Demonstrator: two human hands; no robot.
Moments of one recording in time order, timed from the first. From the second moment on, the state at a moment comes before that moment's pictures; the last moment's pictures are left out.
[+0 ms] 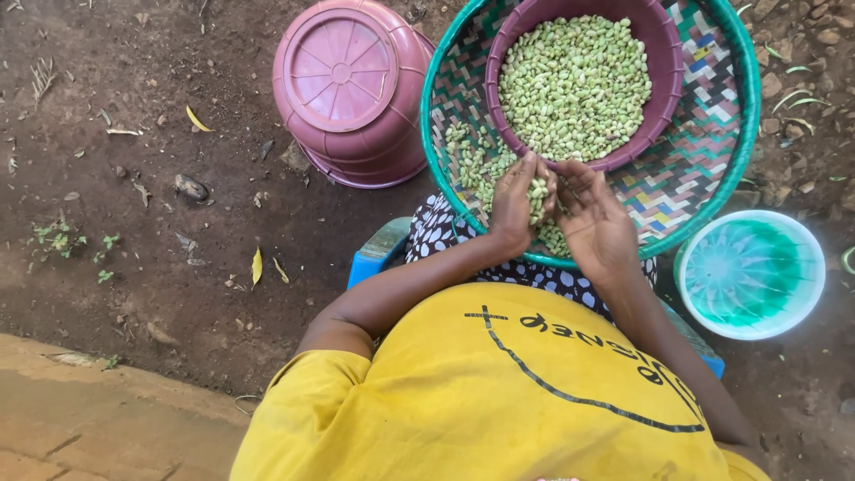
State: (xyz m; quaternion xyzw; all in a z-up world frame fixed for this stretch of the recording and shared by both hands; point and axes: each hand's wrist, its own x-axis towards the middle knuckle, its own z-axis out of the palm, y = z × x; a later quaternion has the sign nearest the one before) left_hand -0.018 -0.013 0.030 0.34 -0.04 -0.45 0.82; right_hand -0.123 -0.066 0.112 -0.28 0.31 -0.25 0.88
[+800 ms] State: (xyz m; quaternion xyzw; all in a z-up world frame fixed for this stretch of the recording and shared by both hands) left_hand -0.028 -0.008 0.081 0.49 -0.41 -0.07 0.77; right_hand -0.111 -0.062 0.051 0.06 0.24 -0.27 0.93
